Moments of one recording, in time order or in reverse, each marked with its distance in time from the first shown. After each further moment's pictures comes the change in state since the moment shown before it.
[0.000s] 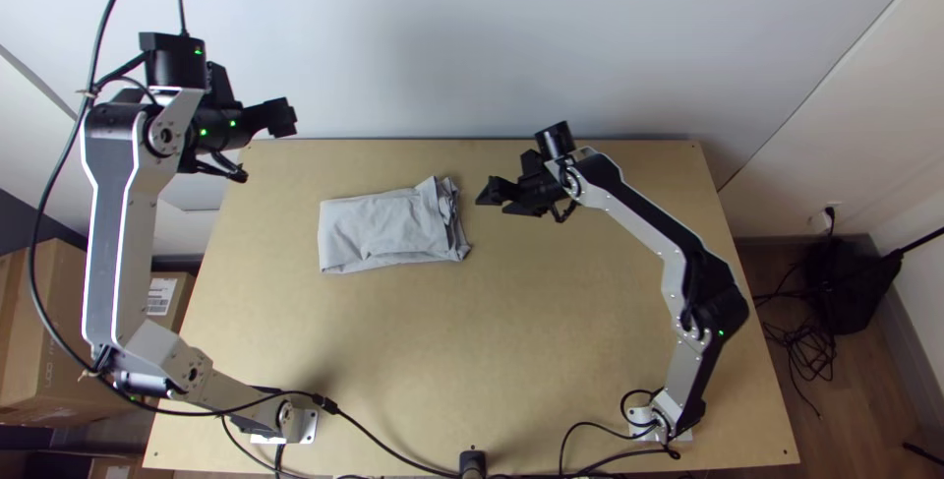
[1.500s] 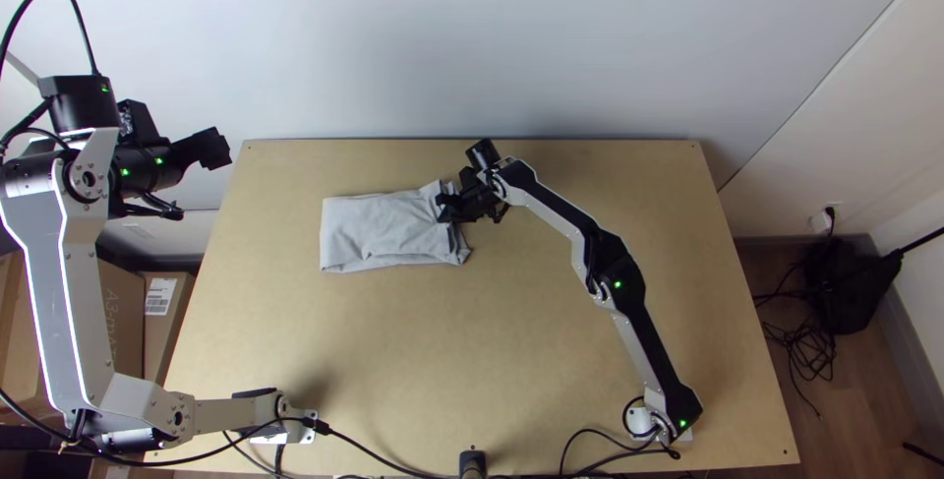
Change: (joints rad) left arm 0.248 -0.195 -0.172 -0.045 0.082 0.068; right arm 0.112 0.537 0.510 -0.077 -0.027 -0.021
